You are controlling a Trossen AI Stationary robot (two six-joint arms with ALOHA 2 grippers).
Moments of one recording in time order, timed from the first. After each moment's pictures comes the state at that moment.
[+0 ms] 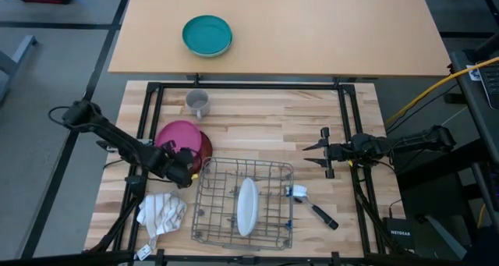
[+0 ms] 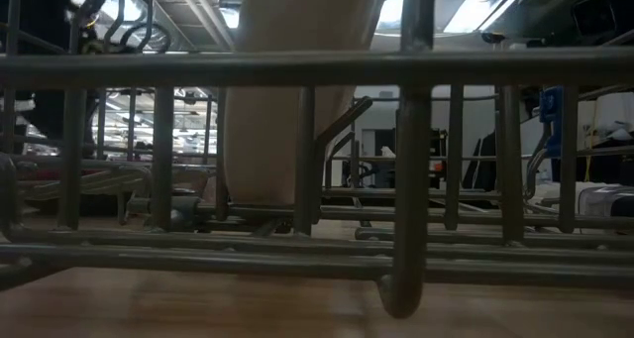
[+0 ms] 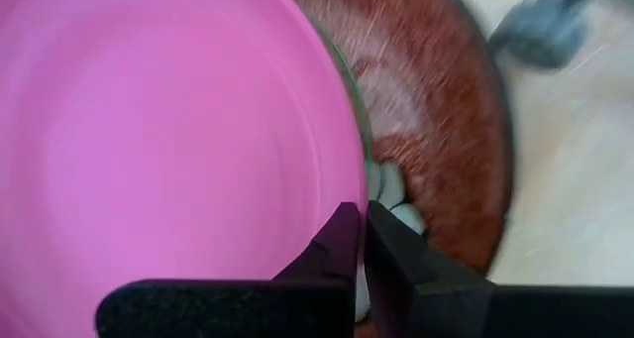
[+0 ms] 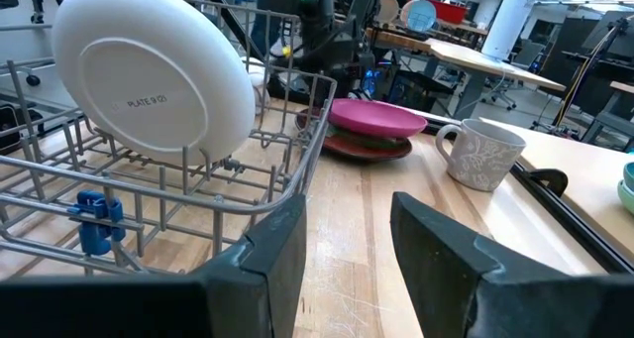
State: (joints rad) left arm -0.45 1.27 0.67 -0.88 -0.43 -0.89; right arm 0.14 0.29 0.01 0.20 0.06 -0.23
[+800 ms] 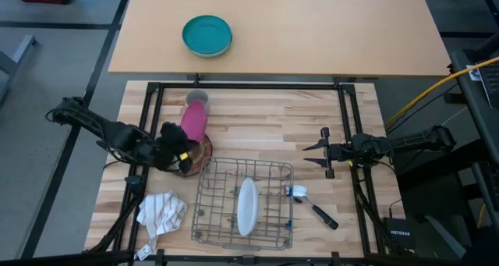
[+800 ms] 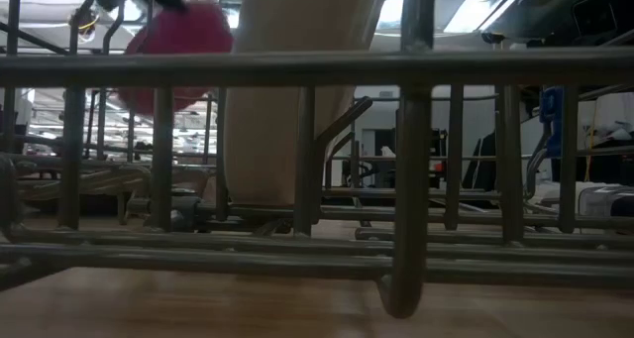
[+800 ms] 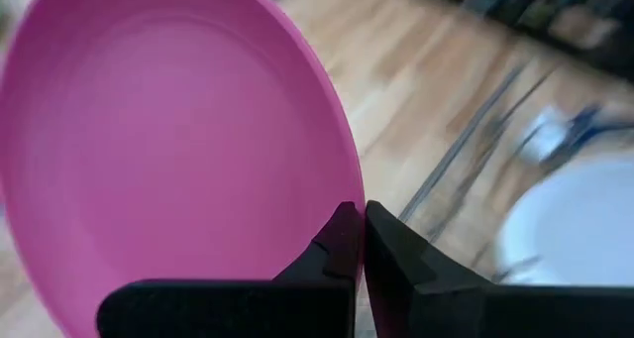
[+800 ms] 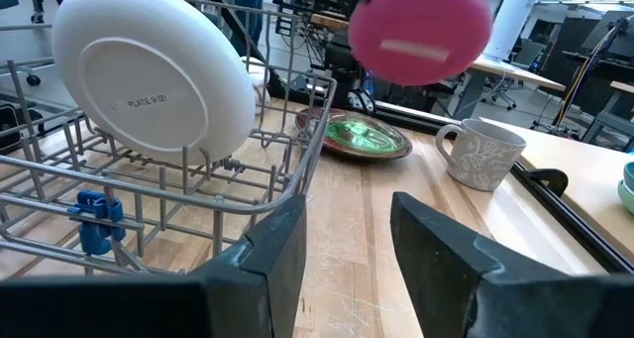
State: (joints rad) left arm -0.45 1.00 0.98 -0.81 -0.77 -0.83; right arm 0.14 0.29 0.01 0.20 0.06 -0.23
